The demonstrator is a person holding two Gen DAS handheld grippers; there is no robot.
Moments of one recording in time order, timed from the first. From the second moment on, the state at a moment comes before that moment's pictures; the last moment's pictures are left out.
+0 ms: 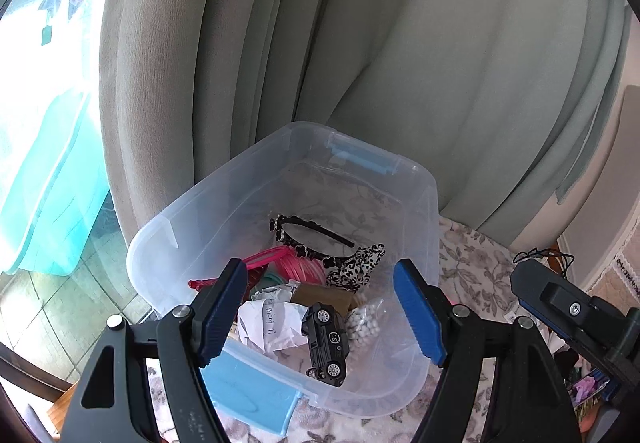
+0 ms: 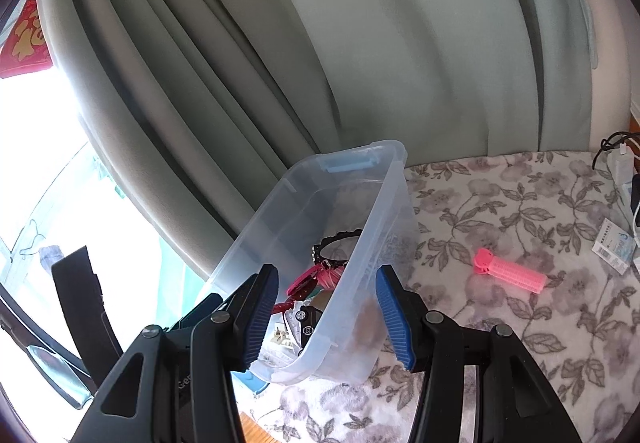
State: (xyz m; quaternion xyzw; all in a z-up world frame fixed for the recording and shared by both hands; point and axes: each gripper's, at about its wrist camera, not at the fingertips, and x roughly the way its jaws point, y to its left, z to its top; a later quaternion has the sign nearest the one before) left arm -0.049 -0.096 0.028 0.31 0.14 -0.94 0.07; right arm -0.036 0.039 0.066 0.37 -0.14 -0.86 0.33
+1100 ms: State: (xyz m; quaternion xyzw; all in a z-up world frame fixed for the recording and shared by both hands) left arm -0.034 0.062 0.057 0.29 0.05 -0.96 -0.05; right arm -0.033 0.212 0.051 0.33 -0.26 -0.88 0.22
